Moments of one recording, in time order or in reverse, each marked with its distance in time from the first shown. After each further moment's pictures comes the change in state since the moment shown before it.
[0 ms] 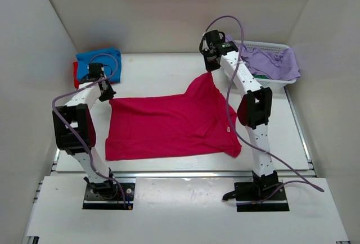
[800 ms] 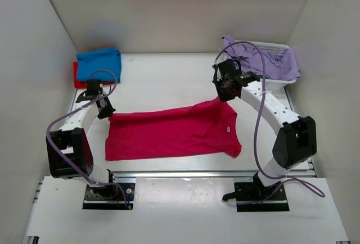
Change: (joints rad) left arm 0.002 -0.292 -0.308 -0.047 0.026 0.006; right arm 0.070 -0.735 -0.995 0.181 -0.008 -0.027
